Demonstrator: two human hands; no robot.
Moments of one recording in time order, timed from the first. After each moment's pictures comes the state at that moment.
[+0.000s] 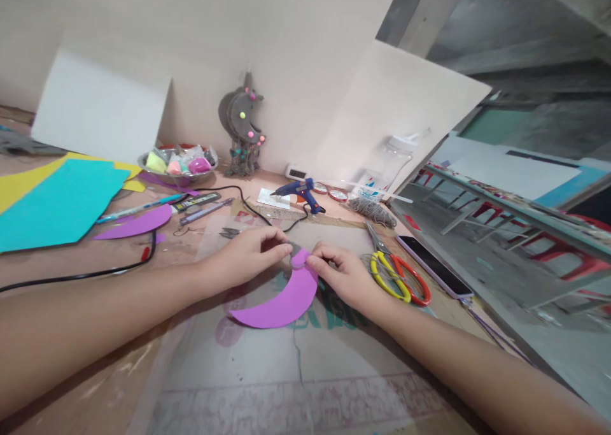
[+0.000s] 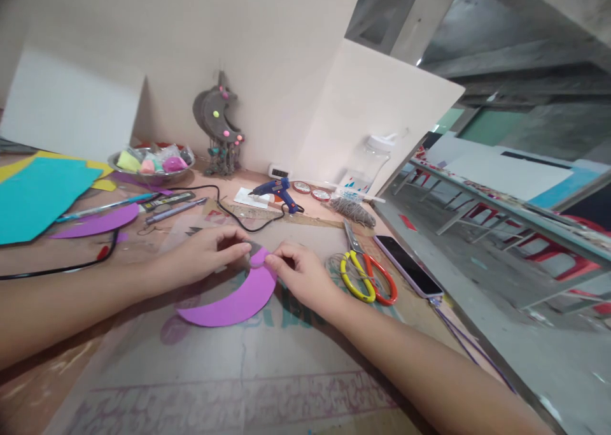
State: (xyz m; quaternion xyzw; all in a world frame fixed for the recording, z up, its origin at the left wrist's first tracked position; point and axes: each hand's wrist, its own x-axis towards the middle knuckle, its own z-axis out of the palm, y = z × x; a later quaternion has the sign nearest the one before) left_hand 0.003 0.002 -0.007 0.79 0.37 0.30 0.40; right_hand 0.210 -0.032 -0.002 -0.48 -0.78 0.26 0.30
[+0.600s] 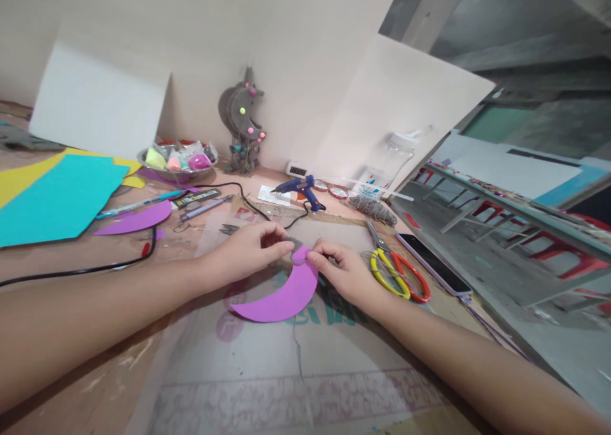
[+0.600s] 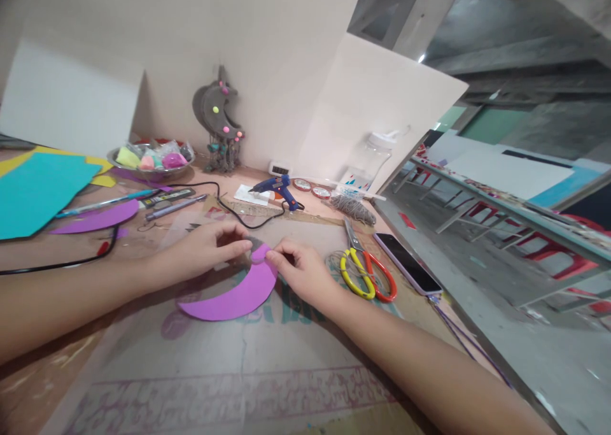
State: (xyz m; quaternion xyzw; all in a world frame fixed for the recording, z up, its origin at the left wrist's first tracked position) left_hand 0.004 0.000 -0.007 0.75 0.38 0.32 0.44; right_hand 0.209 -0.032 -0.002 -0.48 -0.78 0.26 0.31
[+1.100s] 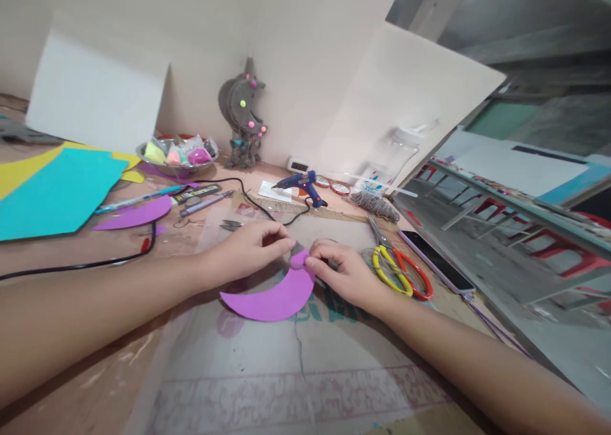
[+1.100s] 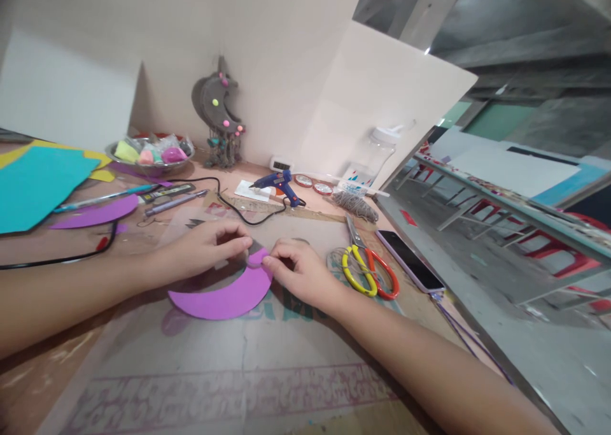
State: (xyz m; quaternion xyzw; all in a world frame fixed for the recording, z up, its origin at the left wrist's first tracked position) left_hand 0.003 -0.002 -0.002 0.78 0.38 0.29 0.40; right_hand 0.208 -0.035 0.000 -0.43 -0.83 0.24 0.26
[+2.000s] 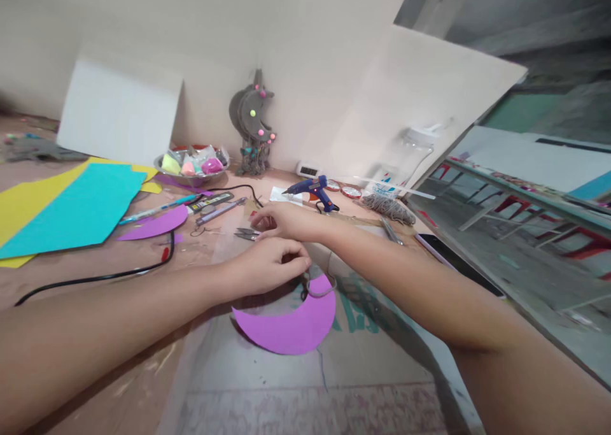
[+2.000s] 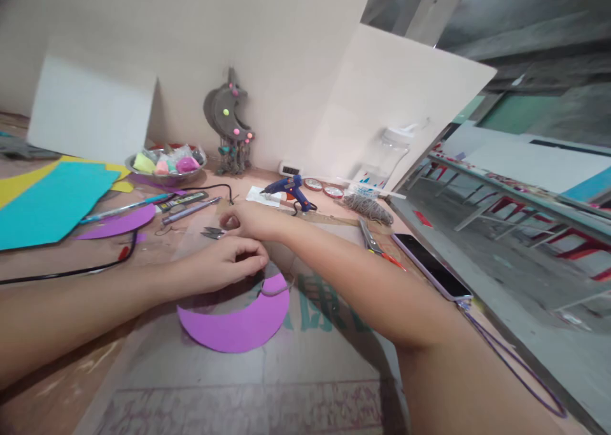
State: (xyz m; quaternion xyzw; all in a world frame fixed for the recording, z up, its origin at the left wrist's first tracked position) left_hand 0.005 0.003 -0.008 0.83 0.32 0.26 0.38; right_hand 0.120 0.078 0.014 -0.35 -0.93 0.11 0.06
